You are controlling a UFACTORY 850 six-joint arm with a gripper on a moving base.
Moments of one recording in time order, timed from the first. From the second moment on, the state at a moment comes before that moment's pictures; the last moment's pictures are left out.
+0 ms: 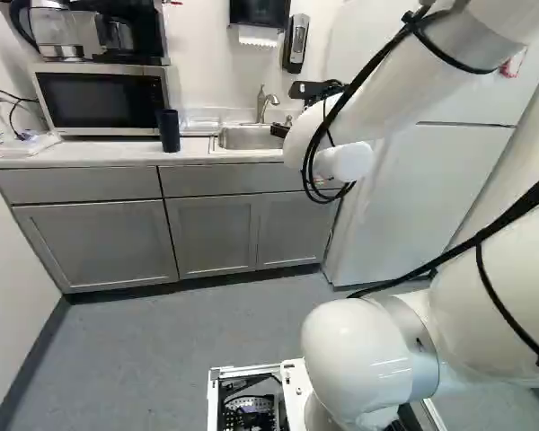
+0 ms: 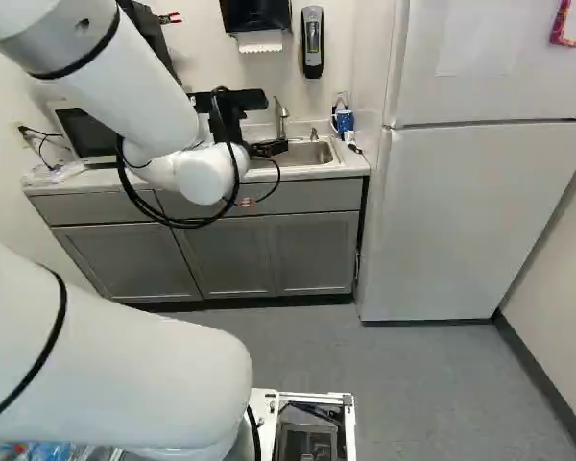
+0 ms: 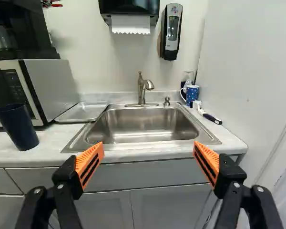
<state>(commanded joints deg) 0.0 18.0 -26.5 0.0 40.5 0.0</state>
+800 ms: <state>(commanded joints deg) 0.0 18.2 -31.3 0.0 35.7 0.0</state>
